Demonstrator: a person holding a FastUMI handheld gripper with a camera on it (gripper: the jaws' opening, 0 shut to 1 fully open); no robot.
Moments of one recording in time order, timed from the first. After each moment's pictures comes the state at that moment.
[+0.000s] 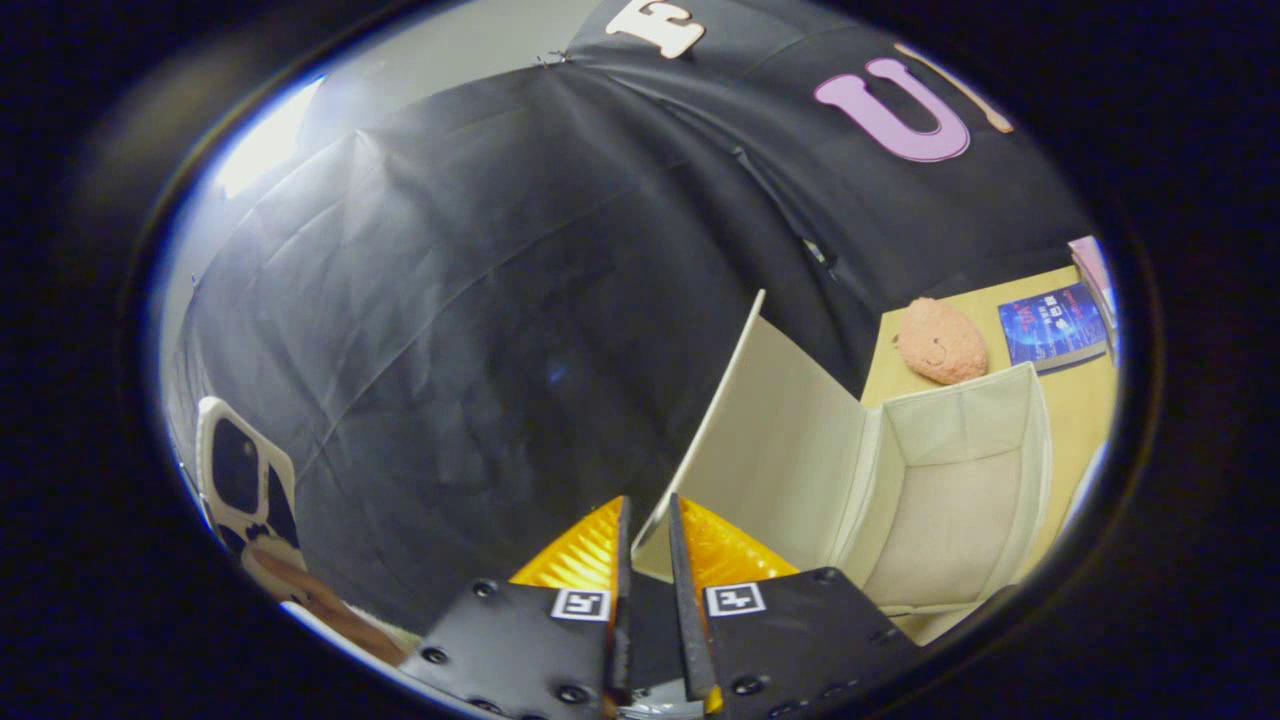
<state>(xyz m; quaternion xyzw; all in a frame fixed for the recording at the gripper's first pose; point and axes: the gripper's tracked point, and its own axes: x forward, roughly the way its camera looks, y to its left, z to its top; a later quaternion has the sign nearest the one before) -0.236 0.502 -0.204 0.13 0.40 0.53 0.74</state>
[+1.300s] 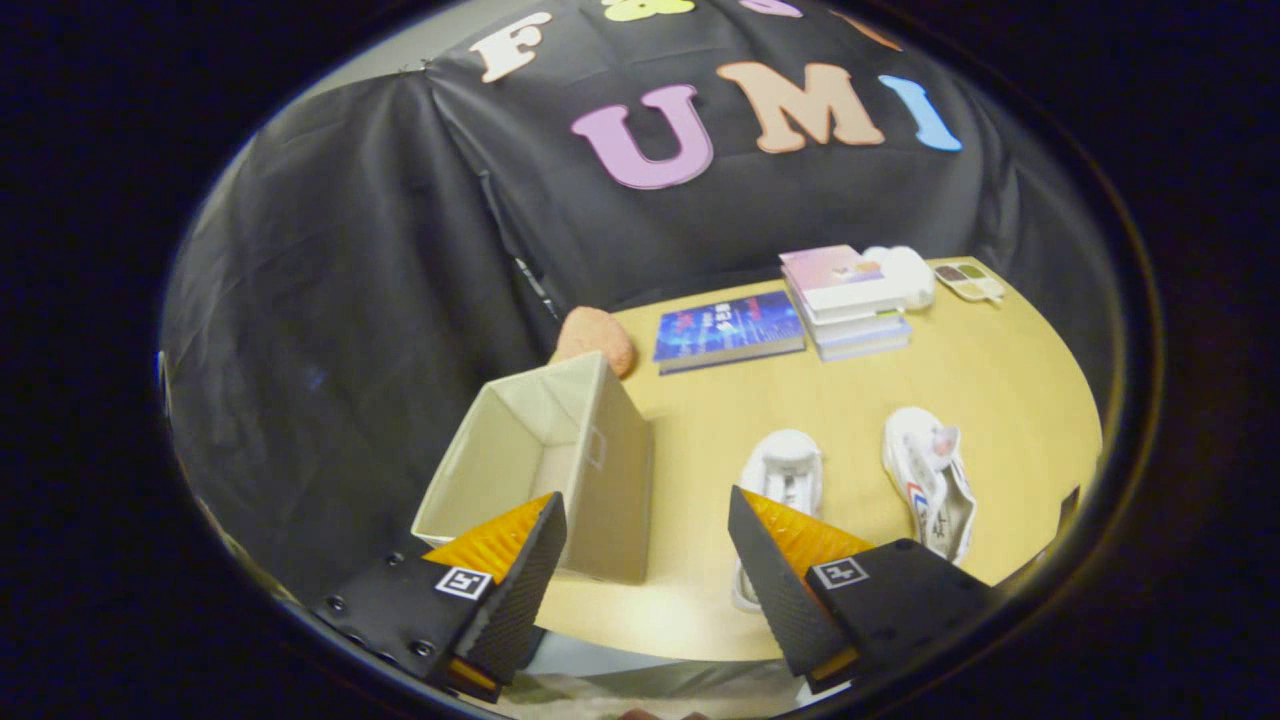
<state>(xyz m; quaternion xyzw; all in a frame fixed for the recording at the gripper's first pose) -0.104 0.181 -0.296 0.00 0.39 0.20 0.90</state>
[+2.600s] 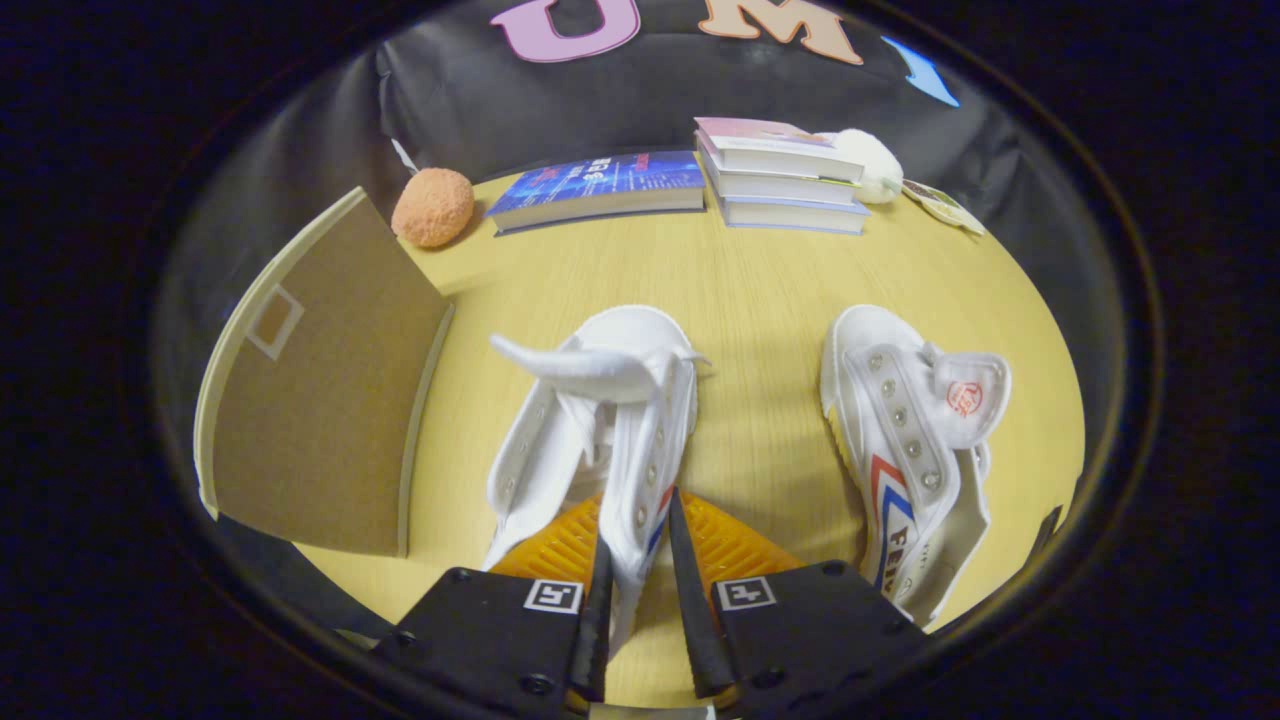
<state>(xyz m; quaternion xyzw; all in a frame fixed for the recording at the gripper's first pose) -0.021 0.083 -0.448 -0.13 0.50 0.10 0.85</state>
